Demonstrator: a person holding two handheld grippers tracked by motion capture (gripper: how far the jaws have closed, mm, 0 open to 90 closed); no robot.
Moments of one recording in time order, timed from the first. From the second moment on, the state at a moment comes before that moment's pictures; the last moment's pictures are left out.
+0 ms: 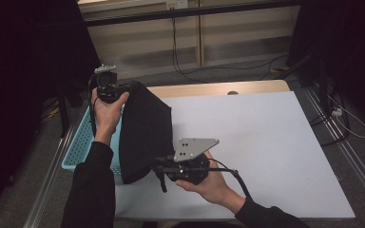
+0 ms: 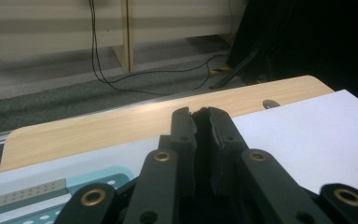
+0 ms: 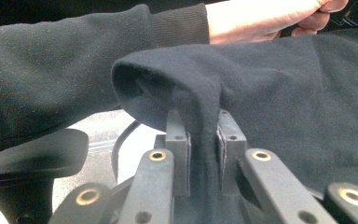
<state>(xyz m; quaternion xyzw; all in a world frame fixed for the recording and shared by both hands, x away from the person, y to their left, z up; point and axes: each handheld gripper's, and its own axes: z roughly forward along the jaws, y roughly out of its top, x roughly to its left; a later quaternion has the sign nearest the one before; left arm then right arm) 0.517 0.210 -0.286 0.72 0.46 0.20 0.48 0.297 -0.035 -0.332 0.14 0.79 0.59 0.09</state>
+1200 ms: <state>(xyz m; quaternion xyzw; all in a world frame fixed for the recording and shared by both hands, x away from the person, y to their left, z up) 0.547 0.259 -0.264 0.70 0.46 0.21 0.49 0.342 0.014 -0.319 0.13 0.79 0.60 0.09</state>
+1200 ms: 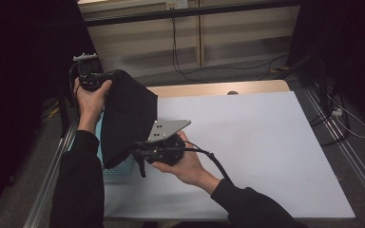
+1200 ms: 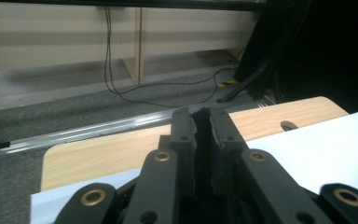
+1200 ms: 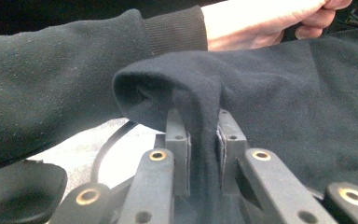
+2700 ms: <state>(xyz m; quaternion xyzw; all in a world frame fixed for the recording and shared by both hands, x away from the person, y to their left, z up) 0.571 0.329 -0.307 0.69 0.50 0.19 0.49 0.374 0.097 -0.341 0.13 0.81 0.56 0.09</state>
